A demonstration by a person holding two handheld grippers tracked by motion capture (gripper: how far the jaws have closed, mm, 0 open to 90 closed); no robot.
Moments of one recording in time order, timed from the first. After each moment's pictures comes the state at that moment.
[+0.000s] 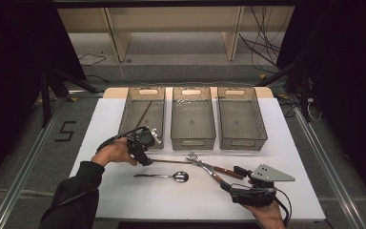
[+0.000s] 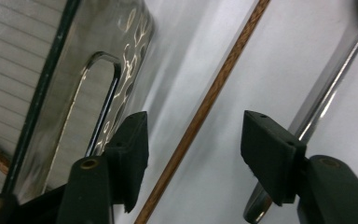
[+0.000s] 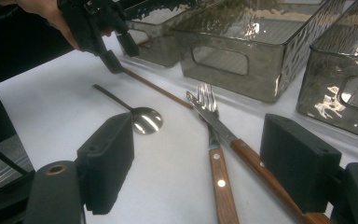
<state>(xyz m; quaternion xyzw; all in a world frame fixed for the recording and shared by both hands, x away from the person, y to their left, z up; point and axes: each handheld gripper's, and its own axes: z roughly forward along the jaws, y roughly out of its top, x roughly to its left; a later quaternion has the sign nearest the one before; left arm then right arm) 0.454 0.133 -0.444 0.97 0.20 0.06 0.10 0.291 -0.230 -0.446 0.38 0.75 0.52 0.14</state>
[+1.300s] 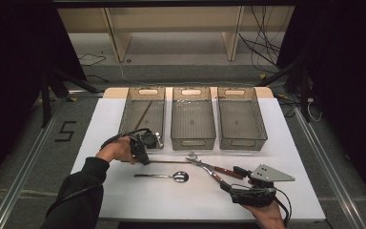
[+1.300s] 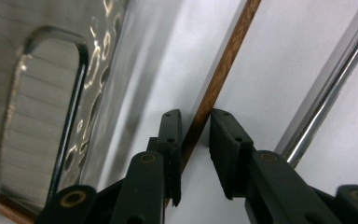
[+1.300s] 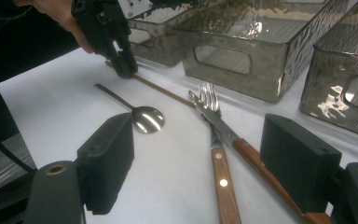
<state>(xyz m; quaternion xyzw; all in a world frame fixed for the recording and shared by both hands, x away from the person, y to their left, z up) 0.463 0.129 -0.458 0.98 0.18 0.01 0.04 0.291 -0.230 -0.446 0.37 0.76 0.52 0.14</state>
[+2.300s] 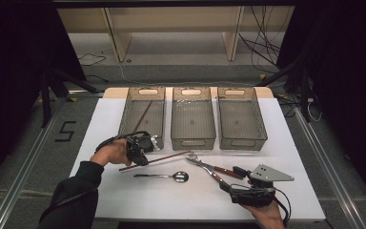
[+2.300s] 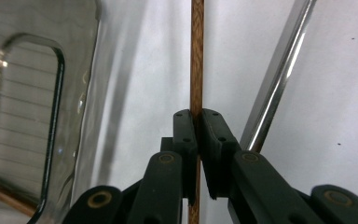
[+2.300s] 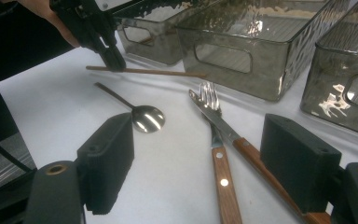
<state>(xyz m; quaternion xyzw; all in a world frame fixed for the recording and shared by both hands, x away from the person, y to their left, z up) 0.442 0.136 -0.442 0.99 0.13 0.03 0.08 0.291 -0.229 -0.447 0.37 0.76 0.52 0.14</state>
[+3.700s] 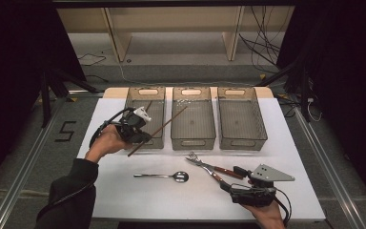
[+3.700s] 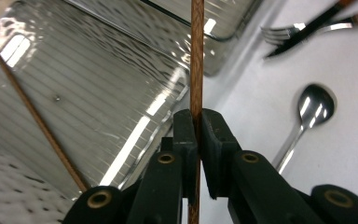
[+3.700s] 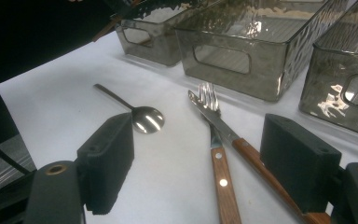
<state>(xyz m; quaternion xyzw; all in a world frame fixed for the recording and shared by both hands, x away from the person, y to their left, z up) 0.457 0.157 -0.374 0.92 0.28 0.10 0.26 0.291 -0.230 -0.446 0.38 0.75 0.52 0.14</state>
